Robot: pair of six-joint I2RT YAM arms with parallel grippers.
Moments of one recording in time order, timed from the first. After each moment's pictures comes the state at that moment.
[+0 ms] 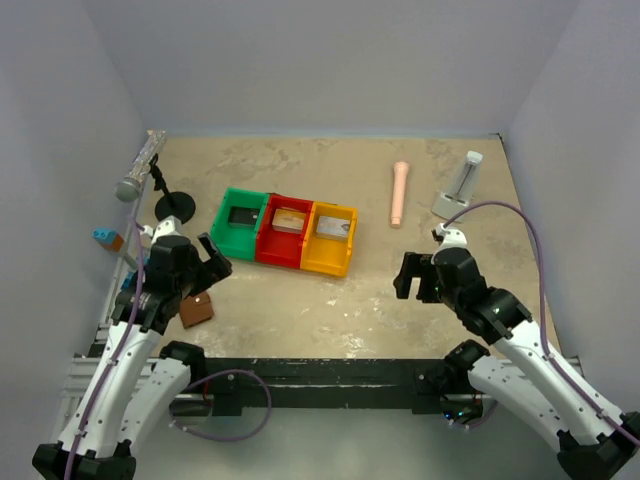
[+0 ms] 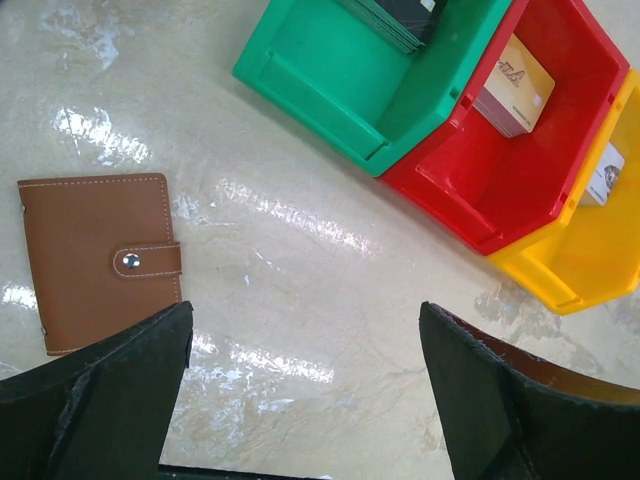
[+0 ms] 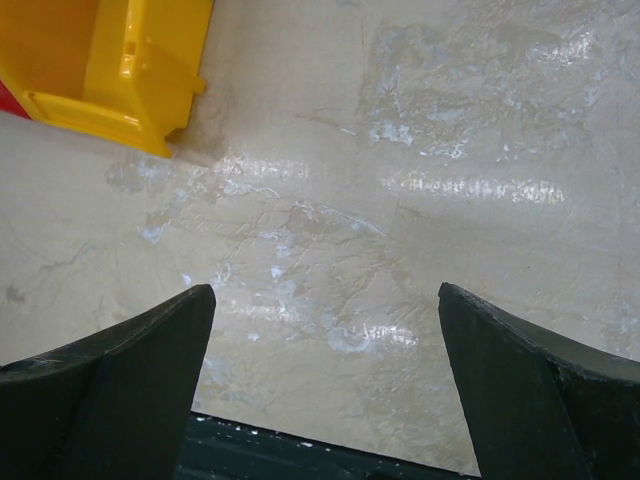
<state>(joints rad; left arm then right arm) -0.22 0.65 0.73 -0.85 -0.15 -0.70 0.58 0.64 0.65 -0.74 0.21 0.54</state>
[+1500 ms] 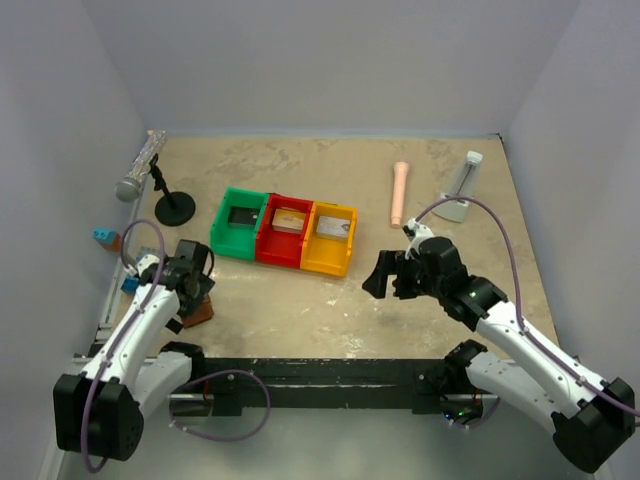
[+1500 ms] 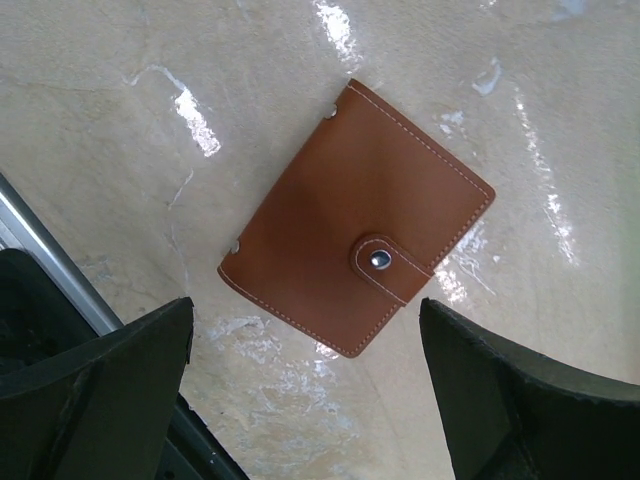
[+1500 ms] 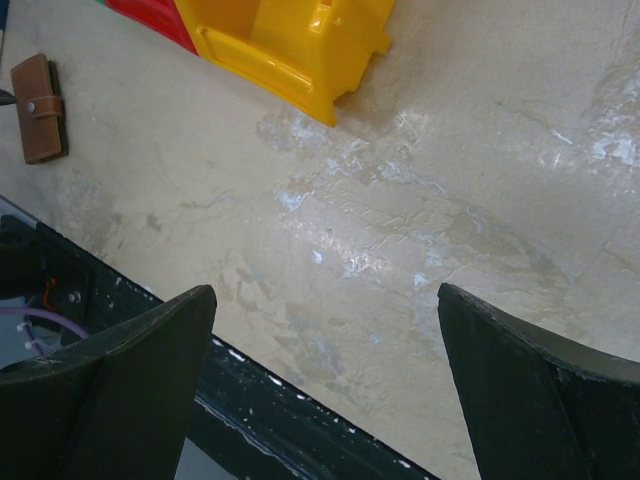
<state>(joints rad) -0.16 0.92 0.61 -1.04 -0.49 -1.21 0.58 0.82 0.60 -0.47 -0.14 0.57</state>
